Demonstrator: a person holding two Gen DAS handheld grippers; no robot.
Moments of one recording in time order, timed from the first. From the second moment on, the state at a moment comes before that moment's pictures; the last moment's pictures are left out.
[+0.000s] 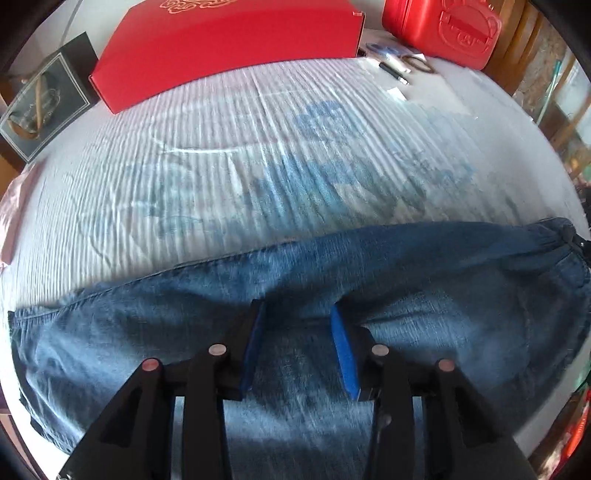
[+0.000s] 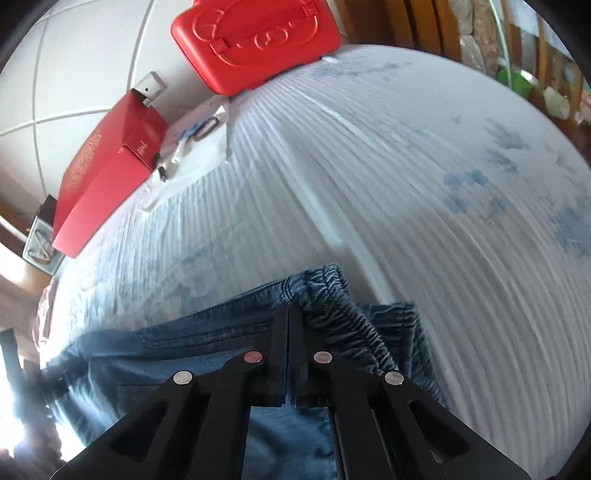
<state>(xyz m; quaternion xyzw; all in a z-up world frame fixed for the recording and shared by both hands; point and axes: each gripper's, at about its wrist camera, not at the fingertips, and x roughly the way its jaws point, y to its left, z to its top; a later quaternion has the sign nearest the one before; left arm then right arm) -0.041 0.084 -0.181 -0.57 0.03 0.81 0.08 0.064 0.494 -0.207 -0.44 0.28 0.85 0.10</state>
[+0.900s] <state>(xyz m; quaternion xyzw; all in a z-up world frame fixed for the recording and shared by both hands) 0.072 -0.296 -0.193 -0.56 -0.20 0.78 -0.21 0.240 0.486 -0.207 -0.34 0.46 0.78 0.26</state>
